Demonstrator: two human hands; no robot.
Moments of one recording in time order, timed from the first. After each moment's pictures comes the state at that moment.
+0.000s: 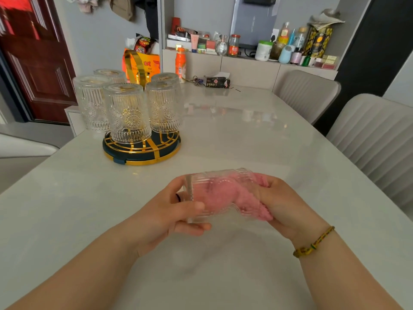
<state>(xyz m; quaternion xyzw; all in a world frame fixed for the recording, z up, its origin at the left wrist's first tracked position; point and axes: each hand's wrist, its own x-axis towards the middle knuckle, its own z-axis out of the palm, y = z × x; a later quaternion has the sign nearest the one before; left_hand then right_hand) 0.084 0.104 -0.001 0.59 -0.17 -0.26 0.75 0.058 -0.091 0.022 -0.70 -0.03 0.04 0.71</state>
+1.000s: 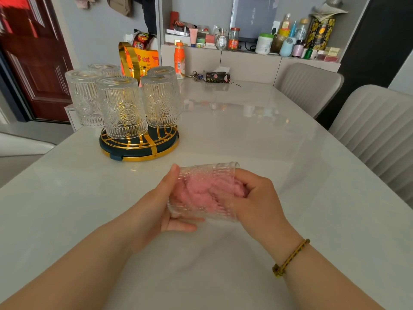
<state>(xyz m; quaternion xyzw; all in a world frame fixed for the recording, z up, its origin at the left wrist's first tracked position) 0.087 0.100 -0.006 0.62 -0.11 -0.25 0.74 0.052 -0.056 0.011 -0.81 -0.07 -0.18 0.55</state>
